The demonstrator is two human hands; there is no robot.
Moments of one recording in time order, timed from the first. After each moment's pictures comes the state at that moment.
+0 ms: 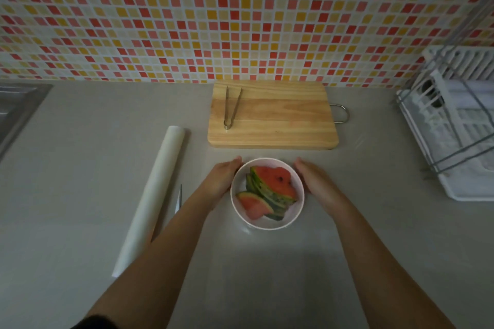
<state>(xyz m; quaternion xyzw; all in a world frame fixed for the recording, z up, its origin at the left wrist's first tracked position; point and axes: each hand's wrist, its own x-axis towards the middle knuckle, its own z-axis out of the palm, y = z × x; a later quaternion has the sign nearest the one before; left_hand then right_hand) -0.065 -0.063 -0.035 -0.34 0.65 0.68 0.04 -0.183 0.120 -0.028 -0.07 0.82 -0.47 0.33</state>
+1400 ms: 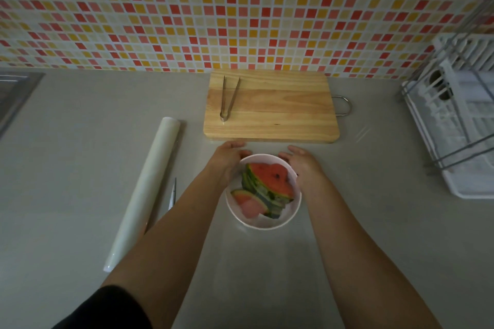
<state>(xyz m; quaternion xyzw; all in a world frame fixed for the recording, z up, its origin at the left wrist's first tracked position) -0.110 -0.051 -0.021 -0.47 0.50 0.73 0.00 -0.197 0.083 -0.036 0.14 0.69 -0.60 0.38</state>
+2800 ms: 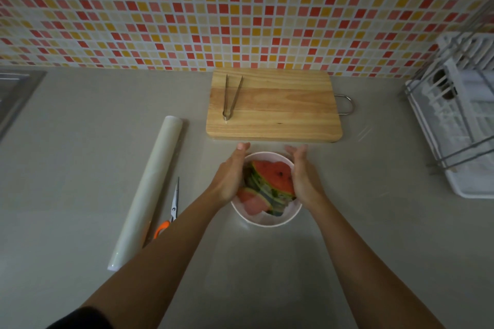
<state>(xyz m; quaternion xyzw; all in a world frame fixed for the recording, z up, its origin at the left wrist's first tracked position) -0.062 -0.038 -0.032 -0.27 0.71 0.65 0.00 -0.158 0.105 -0.033 -0.09 0.78 -0.56 0.27</state>
